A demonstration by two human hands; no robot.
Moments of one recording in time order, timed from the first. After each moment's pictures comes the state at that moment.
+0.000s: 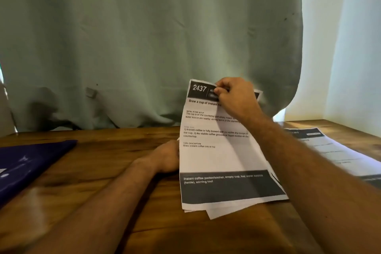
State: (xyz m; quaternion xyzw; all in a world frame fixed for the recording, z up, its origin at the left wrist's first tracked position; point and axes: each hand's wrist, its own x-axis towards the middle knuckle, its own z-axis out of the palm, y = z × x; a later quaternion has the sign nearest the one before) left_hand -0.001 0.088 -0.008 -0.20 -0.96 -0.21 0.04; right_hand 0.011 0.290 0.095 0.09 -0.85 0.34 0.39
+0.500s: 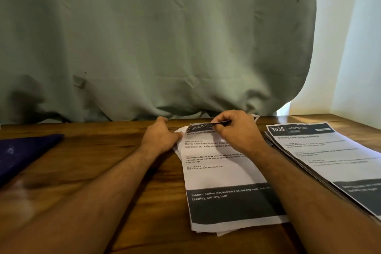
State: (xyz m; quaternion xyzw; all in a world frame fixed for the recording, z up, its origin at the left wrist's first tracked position) left_hand -0.049 0.092 -0.009 0.00 -0.92 -0.38 0.13; right_hand -0.005 0.299 0.007 0.11 -0.88 0.37 0.28
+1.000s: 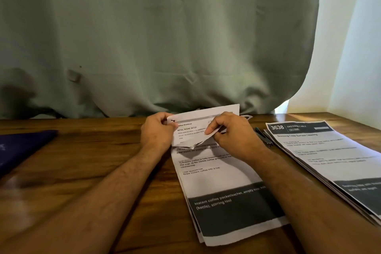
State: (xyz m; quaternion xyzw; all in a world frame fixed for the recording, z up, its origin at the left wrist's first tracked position) left_hand -0.043 0.098 -0.018 -0.02 -0.79 -0.57 0.23; right_hand 0.009 0.290 0.003 0.14 -0.90 0.32 0.24
